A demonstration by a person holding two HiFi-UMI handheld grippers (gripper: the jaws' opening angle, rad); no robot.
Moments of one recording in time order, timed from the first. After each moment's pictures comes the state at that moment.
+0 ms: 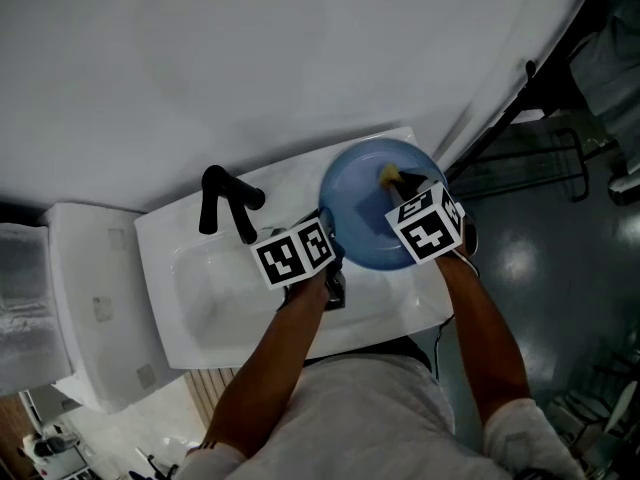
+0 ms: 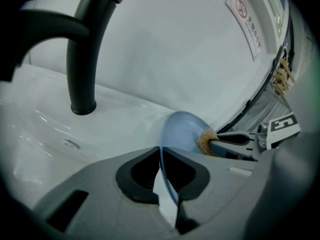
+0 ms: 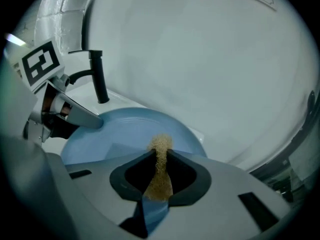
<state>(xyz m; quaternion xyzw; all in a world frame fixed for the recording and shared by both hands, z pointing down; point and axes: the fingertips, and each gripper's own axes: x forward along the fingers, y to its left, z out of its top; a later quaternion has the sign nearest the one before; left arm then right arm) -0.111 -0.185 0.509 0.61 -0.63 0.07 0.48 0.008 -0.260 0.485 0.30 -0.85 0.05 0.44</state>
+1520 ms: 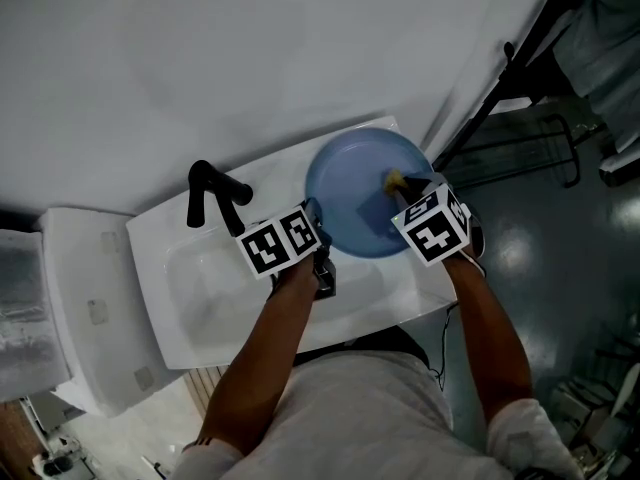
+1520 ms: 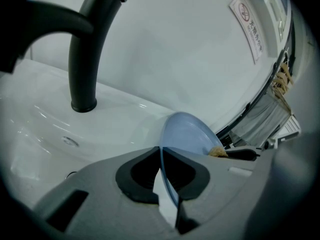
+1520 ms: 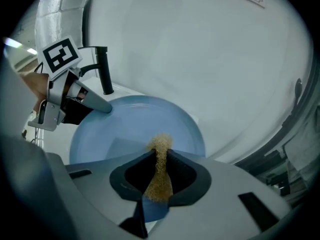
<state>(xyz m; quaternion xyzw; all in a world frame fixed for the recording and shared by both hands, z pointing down) -0.111 -0.185 0.509 0.61 -0.63 0.06 0.48 0.048 -0.233 0.488 0.30 -0.83 0.06 0.46</state>
